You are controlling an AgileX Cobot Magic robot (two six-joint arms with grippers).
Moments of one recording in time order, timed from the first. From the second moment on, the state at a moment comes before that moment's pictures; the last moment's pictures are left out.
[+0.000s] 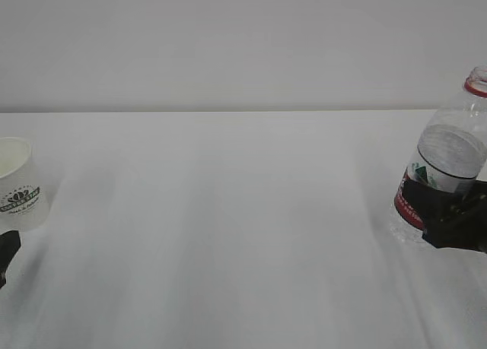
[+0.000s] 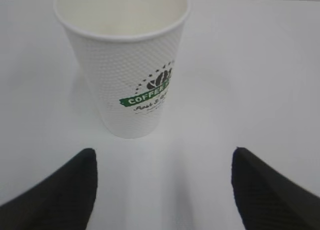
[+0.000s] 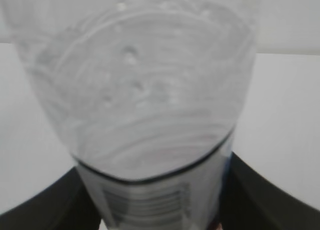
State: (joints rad) left arm -0.13 1.65 -0.01 -0.07 -1.15 -0.09; right arm -0.01 1.66 -0.22 -0.36 -1.08 0.16
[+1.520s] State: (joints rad) left arm -0.13 1.81 -0.16 -0.10 -1.15 -0.09; right arm -0.01 1.66 -0.22 -0.36 -1.08 0.16
